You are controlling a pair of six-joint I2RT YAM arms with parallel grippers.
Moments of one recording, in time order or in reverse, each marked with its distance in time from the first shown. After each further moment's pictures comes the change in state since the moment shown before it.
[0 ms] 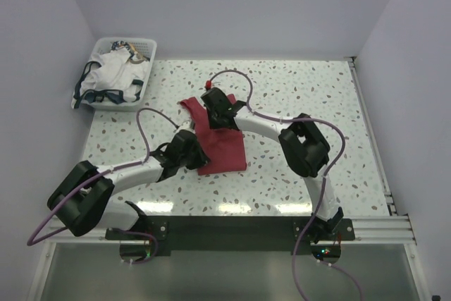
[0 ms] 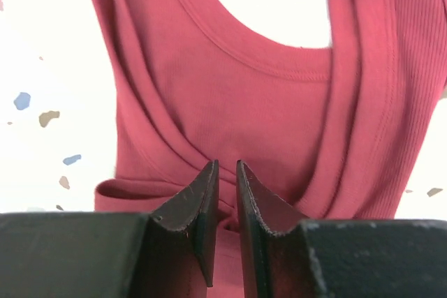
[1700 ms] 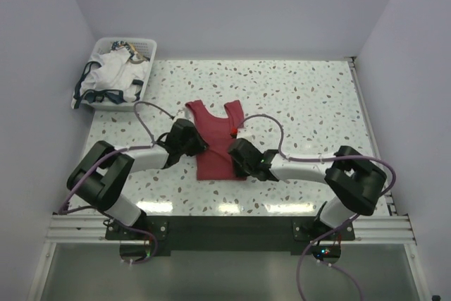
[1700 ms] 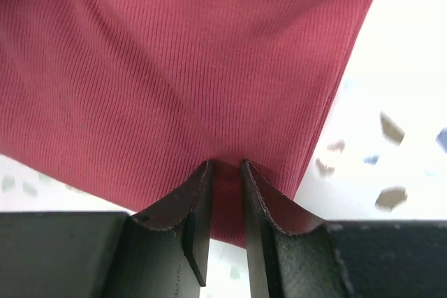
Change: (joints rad) left arm 0.145 0.232 0.082 0.179 -0.001 0.004; right arm 0.172 -0.513 -0.796 0.204 0.007 0.168
